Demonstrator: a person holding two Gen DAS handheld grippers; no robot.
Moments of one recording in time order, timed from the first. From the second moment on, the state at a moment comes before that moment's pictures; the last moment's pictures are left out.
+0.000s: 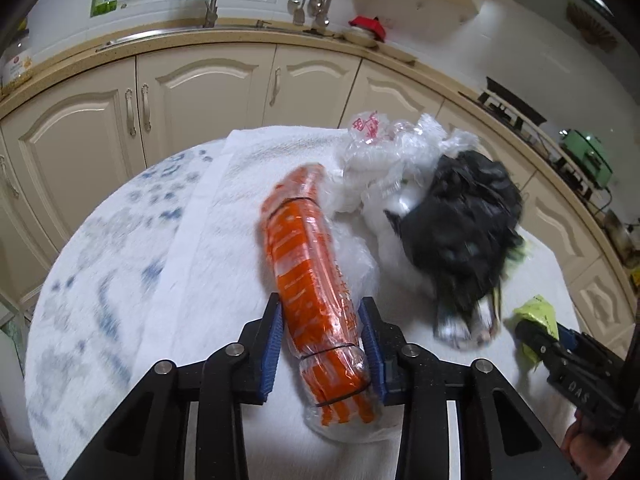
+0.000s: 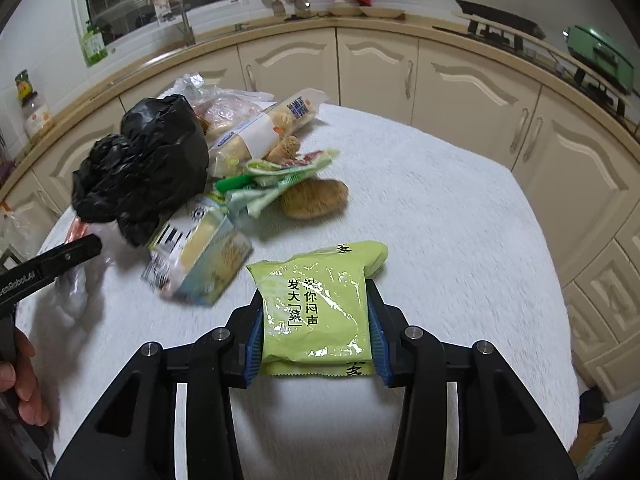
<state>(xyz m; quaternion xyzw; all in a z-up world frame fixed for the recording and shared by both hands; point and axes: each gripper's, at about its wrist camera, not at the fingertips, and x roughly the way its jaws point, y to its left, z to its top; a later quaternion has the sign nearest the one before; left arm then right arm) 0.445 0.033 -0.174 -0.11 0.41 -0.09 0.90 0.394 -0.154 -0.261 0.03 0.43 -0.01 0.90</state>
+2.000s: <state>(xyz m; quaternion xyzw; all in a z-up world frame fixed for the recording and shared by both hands) 0.272 -0.219 -0.103 0.04 0.26 -0.34 0.90 0.130 -0.365 -0.151 0.15 0.26 -0.18 0.94</state>
